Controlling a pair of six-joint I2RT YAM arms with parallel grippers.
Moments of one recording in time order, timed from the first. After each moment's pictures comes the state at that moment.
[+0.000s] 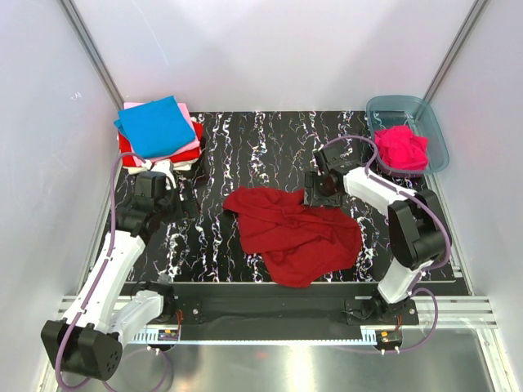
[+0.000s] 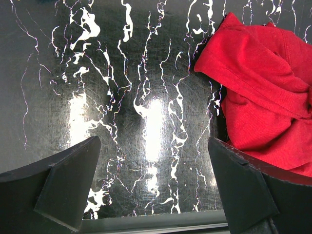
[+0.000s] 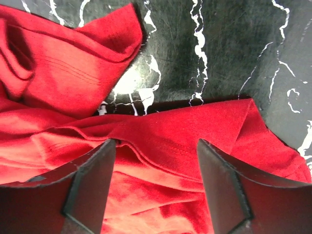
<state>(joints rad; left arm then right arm) -0.18 0.92 0.84 -0.72 0.00 -0.34 0.41 1.74 1.16 -0.58 -0.01 0.44</state>
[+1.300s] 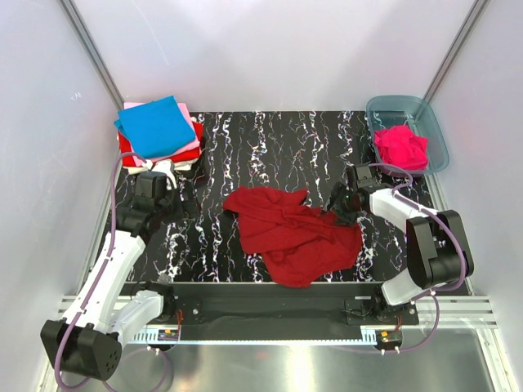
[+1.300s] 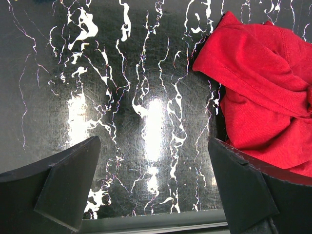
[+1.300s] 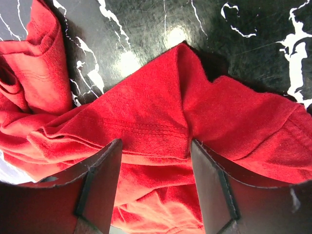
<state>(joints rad) -0.19 0.92 0.84 -0.72 0.00 -0.34 0.22 1.54 0.83 -0.40 -0.21 0.74</state>
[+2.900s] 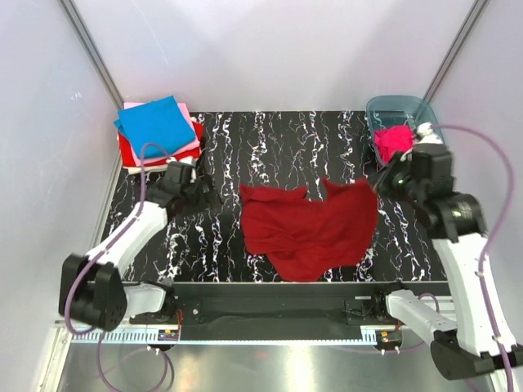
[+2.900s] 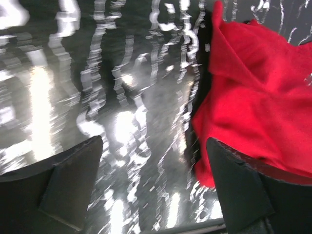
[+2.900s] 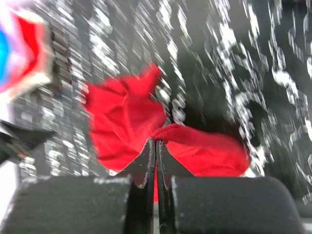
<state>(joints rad) -0.27 1.22 0.85 -0.52 0.07 -0.53 0.21 0.96 1.37 -0.98 0.03 0.57</state>
